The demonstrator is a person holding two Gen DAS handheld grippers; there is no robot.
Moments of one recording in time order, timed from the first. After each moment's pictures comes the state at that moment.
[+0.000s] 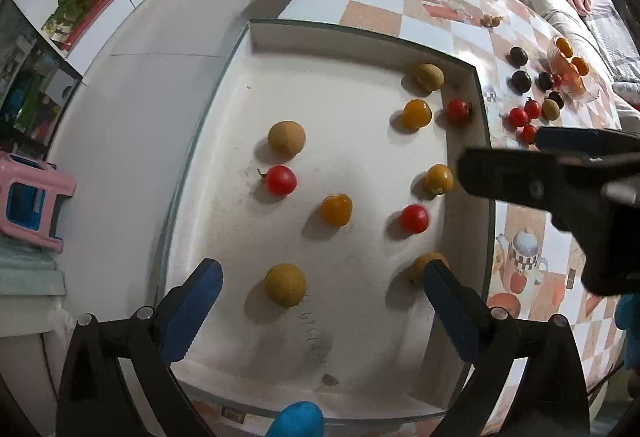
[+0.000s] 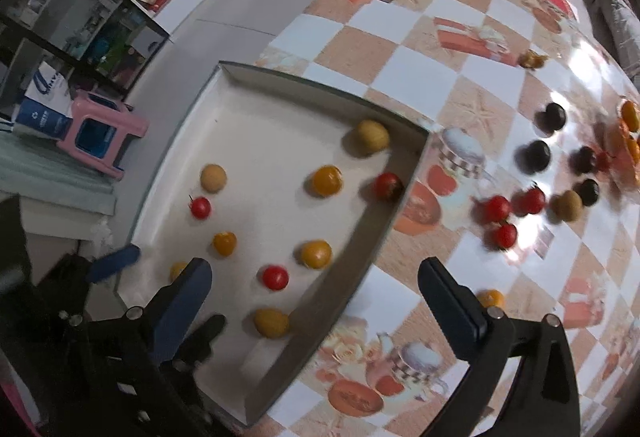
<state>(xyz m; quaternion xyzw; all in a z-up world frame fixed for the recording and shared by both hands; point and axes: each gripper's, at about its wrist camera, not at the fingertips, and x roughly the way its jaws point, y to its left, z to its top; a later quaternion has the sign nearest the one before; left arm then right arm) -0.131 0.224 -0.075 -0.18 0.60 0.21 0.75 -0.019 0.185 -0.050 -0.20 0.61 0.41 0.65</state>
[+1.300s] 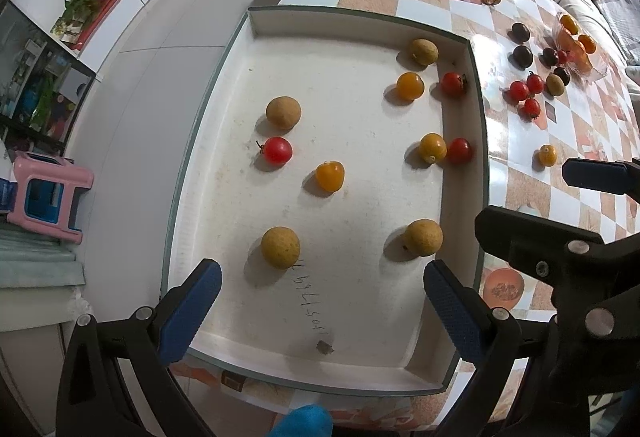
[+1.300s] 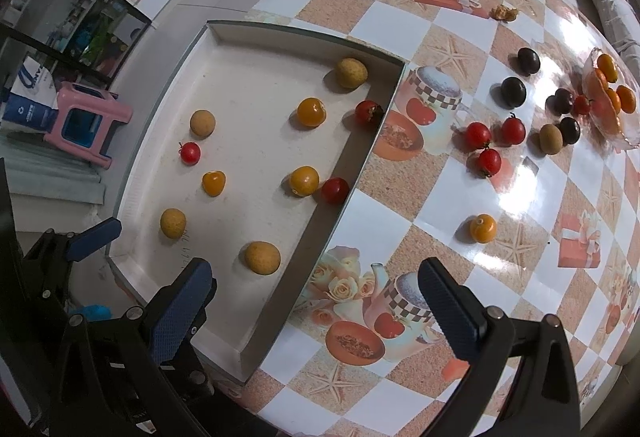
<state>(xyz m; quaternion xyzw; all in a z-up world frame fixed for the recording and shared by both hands) -0.135 0.204 -0.070 -0.16 0.63 0.22 0.73 -0.043 0.154 -0.051 -0.21 0.64 0.37 0.64</state>
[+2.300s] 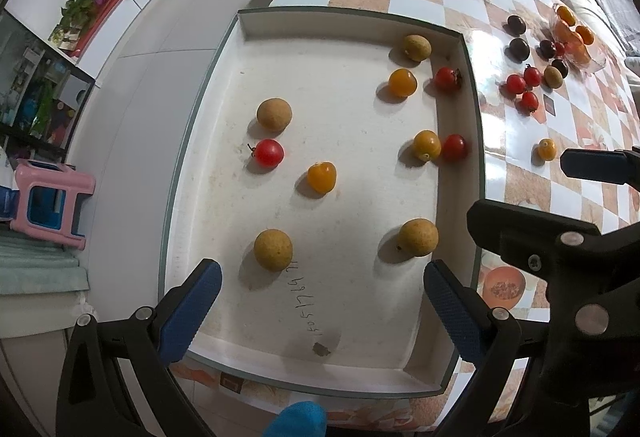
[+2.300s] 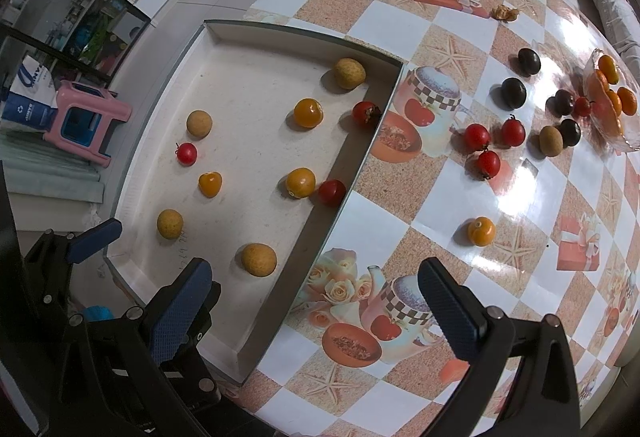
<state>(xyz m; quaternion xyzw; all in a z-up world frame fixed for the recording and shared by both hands) -0.131 0.197 -0.071 -0.15 0.63 0.22 0.73 -0.043 0.154 -0.051 -0.21 0.64 0.37 0.64</state>
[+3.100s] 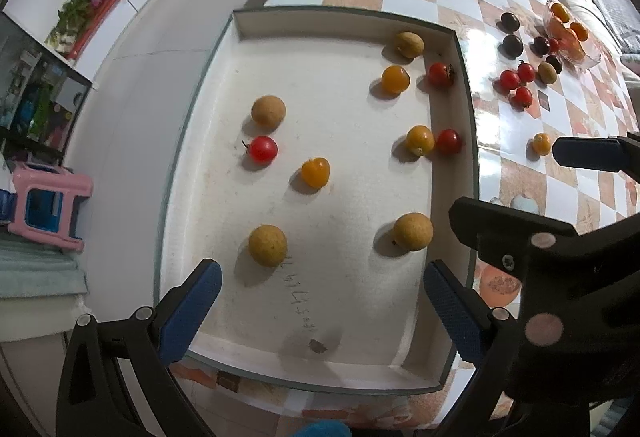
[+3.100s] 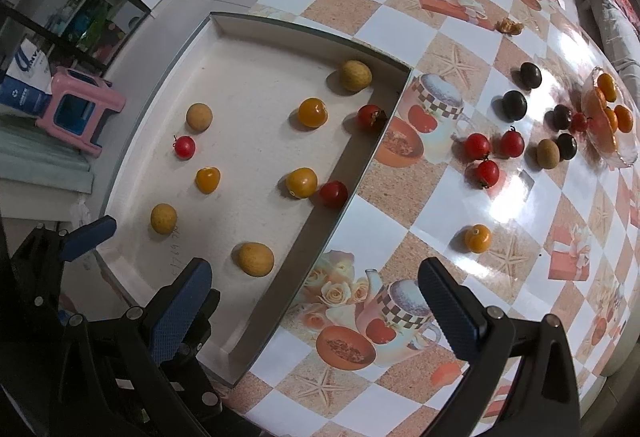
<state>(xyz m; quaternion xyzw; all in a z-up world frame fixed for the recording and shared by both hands) -0.134 0.194 -0.070 -0.14 0.63 0.22 0.73 -0.050 0.158 -0.053 -0.24 0.62 0.37 0.65</state>
